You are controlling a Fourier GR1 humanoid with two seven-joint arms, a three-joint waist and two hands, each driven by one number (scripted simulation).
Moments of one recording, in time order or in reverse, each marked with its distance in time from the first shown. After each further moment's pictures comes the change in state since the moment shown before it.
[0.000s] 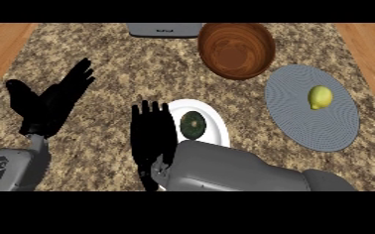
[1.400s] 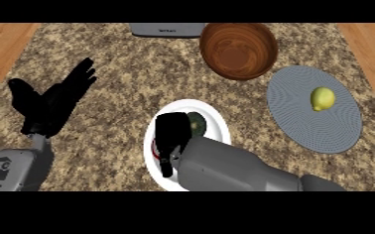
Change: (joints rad) left arm 0.001 -0.059 0.053 -0.019 -0.062 -0.048 0.036; right arm 0.066 0.012 0.103 0.260 -0.025 -0.114 -0.121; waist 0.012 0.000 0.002
